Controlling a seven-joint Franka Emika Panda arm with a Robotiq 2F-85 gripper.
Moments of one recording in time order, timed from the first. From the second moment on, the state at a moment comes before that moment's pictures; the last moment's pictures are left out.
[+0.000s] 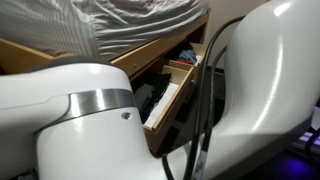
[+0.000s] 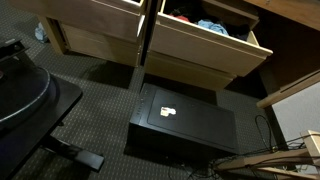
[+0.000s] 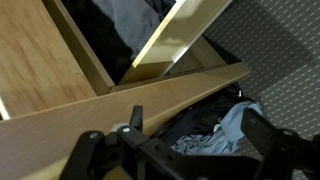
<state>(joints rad) 0.98 1.47 -0.22 -0.35 -0.45 1.74 0.07</state>
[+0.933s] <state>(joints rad) 0.85 1.40 -0.35 -0.35 -0.46 1.54 0.47</state>
